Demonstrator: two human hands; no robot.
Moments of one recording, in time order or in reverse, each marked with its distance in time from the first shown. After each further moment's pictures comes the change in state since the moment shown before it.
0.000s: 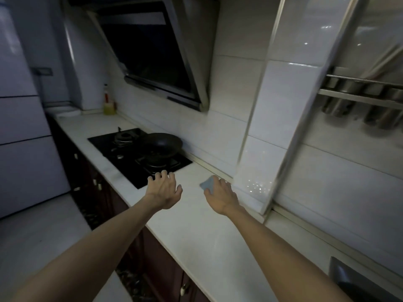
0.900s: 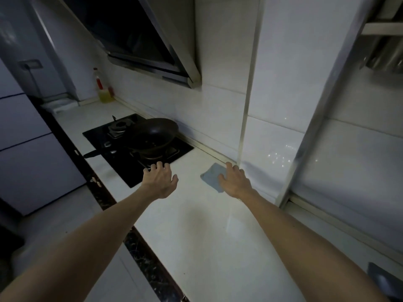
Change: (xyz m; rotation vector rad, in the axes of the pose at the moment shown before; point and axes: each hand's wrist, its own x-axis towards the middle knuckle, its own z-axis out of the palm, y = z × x) left_hand 0.142 0.048 0.061 0.076 -0.143 -0.046; right_hand 0.153 0.133 0.029 0.116 -0.102 0.086
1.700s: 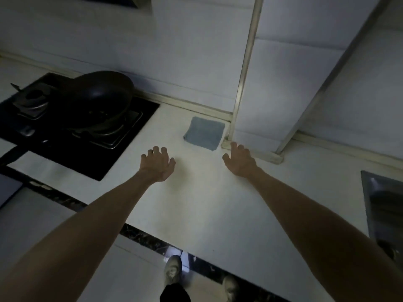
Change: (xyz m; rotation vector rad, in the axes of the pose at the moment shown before) left_hand 0.123 -0.026 0.147 -0.027 -0.224 0.362; right_hand 0.039 0.026 0.123 0.023 -0.012 0.444
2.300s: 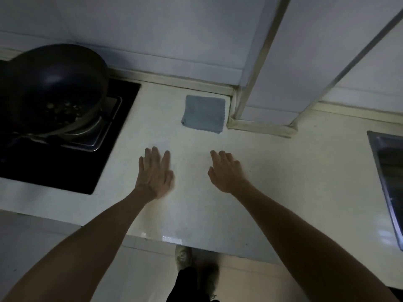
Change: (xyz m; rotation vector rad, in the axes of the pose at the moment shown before) left_hand 0.041 -0.068 0.106 0.024 -0.035 0.323; right_hand -0.007 -0.060 0.109 -0.248 0.027 -0.054
